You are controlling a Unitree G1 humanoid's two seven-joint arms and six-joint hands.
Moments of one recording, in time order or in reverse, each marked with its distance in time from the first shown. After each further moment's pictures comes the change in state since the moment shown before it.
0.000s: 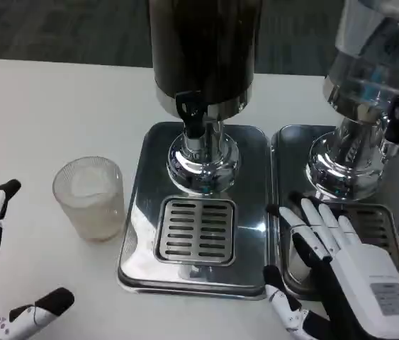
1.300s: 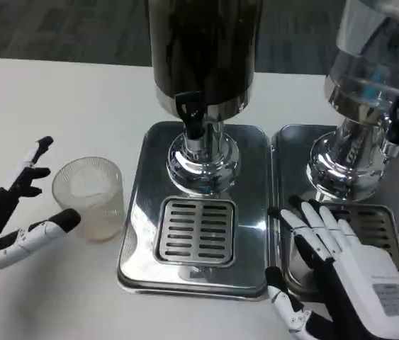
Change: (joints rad) left arm -0.606 0.105 -0.177 0.678 -0.235 -0.108 -0.314; right arm 0.002 -0.008 0.000 0.004 0.029 -0.006 0.010
